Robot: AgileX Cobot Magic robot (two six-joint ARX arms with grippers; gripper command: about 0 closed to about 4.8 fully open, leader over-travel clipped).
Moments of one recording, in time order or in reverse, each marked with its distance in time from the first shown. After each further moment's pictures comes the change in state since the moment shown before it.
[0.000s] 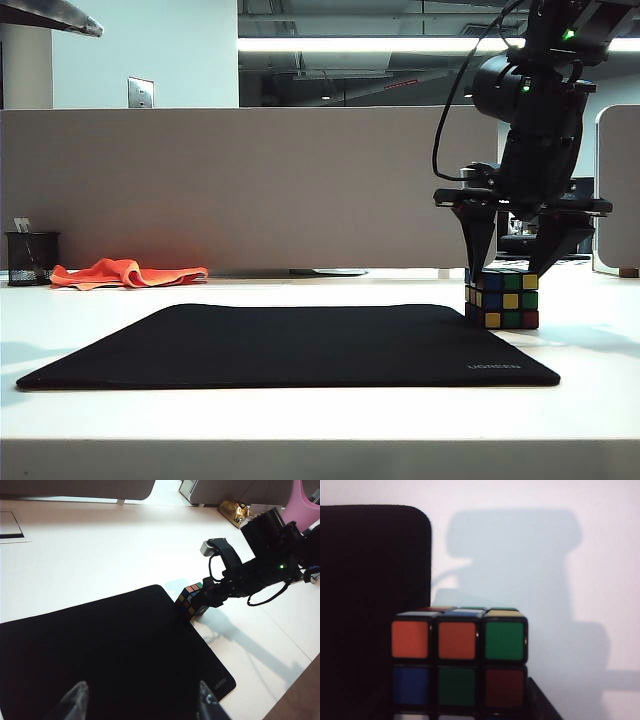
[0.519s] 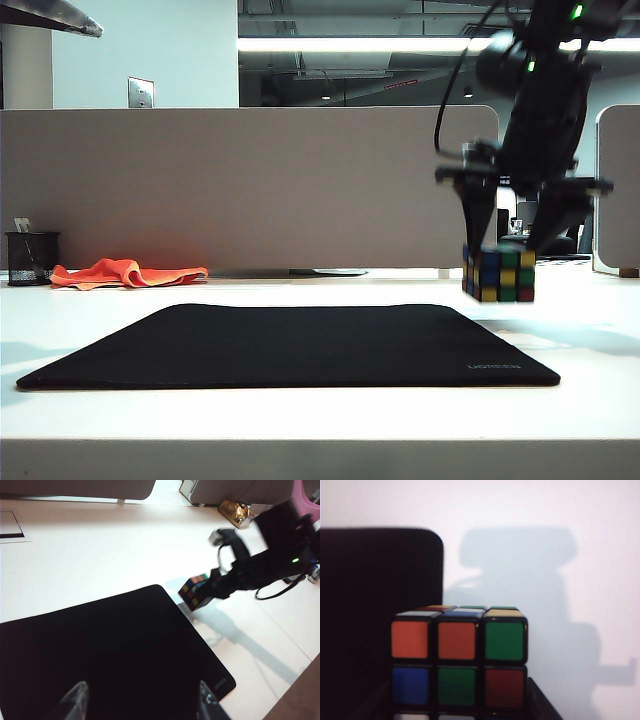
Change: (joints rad) left arm 0.000 0.000 0.000 0.000 0.000 0.000; right arm 0.000 -0.069 -0.006 0.013 0.000 -0.001
